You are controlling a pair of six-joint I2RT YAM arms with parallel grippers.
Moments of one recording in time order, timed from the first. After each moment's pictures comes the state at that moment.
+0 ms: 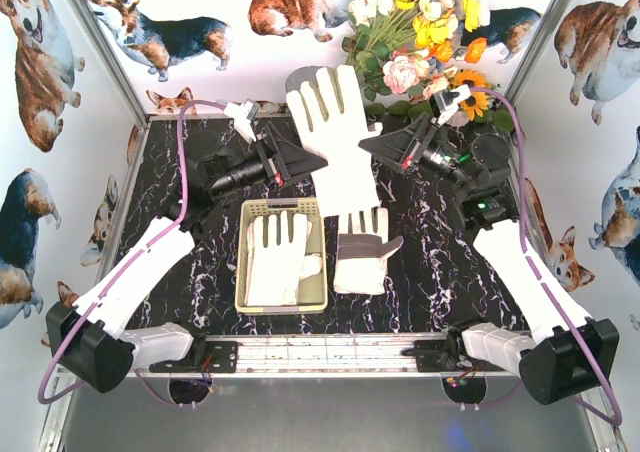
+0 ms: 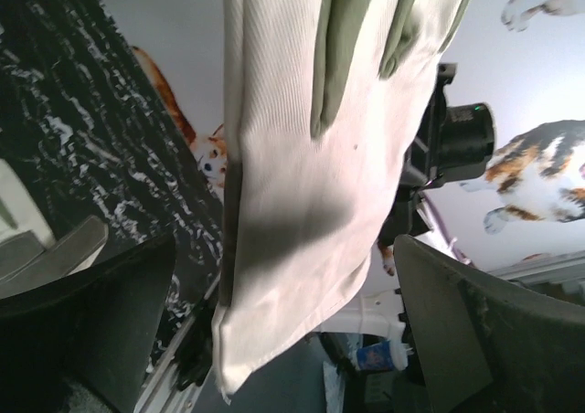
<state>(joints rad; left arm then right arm) -0.48 1.20 1.11 0.12 0.62 -1.09 0.28 1.11 1.03 0.39 -0.75 1.31</state>
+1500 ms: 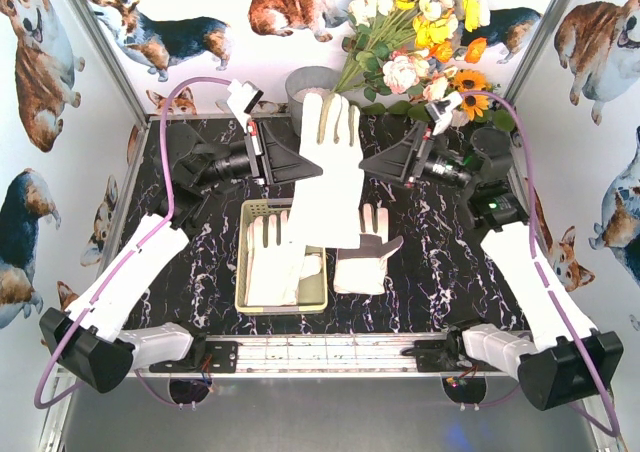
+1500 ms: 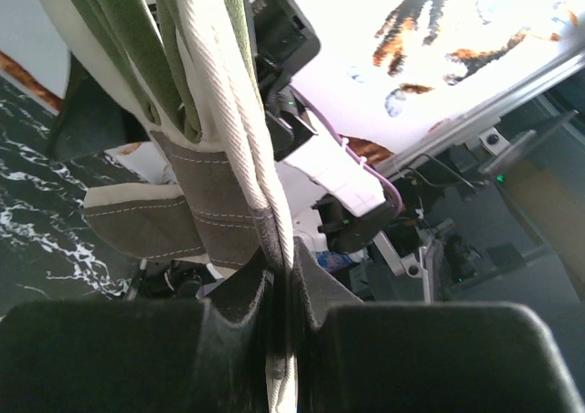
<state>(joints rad) -0.48 1.19 1.22 0.29 0.94 -1.19 0.22 1.08 1.07 0.02 -0.90 1.01</state>
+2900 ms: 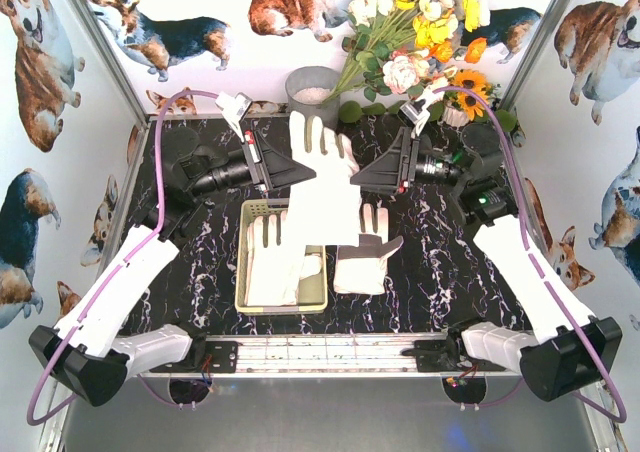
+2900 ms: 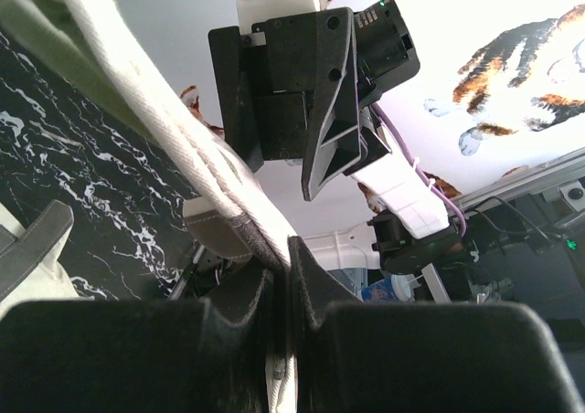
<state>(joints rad) -0.47 1.12 1.21 0.00 0.76 -1.01 0.31 1.14 1.11 0.15 -1.08 1.16</state>
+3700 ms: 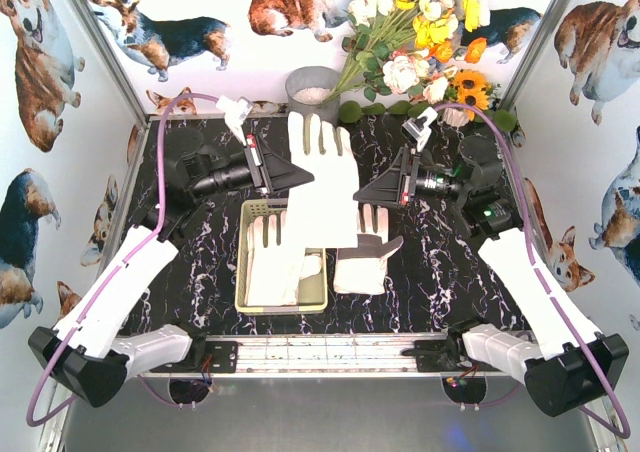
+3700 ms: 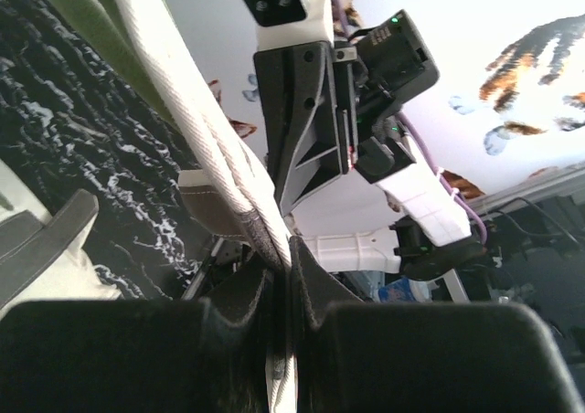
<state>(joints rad) -0.47 1.11 1.21 -0.09 0.73 -0.93 0.31 1.05 1.04 -0.04 -1.03 1.06</state>
